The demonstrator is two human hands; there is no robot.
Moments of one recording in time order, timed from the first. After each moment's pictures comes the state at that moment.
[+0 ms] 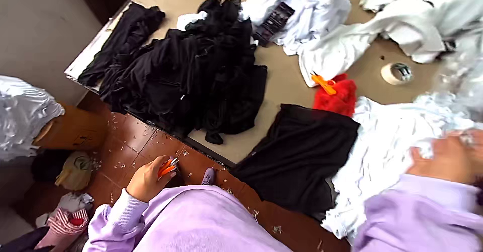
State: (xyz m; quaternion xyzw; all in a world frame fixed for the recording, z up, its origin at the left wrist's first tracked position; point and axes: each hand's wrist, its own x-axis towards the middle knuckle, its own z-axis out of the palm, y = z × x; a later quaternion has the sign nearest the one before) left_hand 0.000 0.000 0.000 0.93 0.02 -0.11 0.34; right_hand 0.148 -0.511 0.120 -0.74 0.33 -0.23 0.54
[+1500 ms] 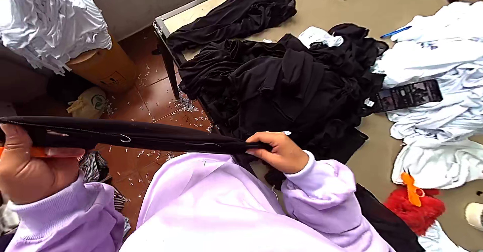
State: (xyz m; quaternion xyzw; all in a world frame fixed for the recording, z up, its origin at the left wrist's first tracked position) left_hand -0.073 0.217 0.039 0.50 0.29 0.46 0.67; right_hand 0.236 -0.104 0.018 -0.69 -0.54 0.26 0.41
